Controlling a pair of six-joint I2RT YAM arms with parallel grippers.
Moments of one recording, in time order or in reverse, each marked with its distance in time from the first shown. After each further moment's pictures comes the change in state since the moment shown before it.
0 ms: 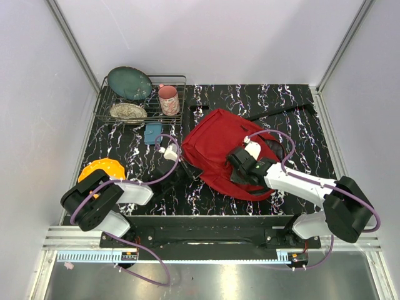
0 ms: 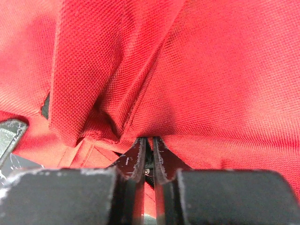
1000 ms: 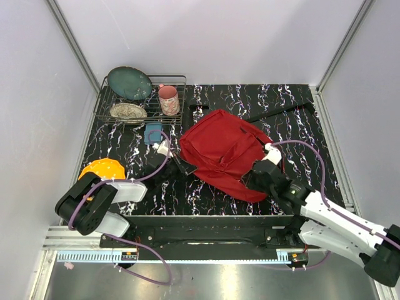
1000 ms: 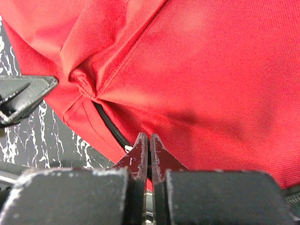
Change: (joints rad) left arm 0.150 -0.052 -0.004 -0.051 0.161 0.028; right arm 0.010 -0.504 -0.215 0.040 0.022 -0.100
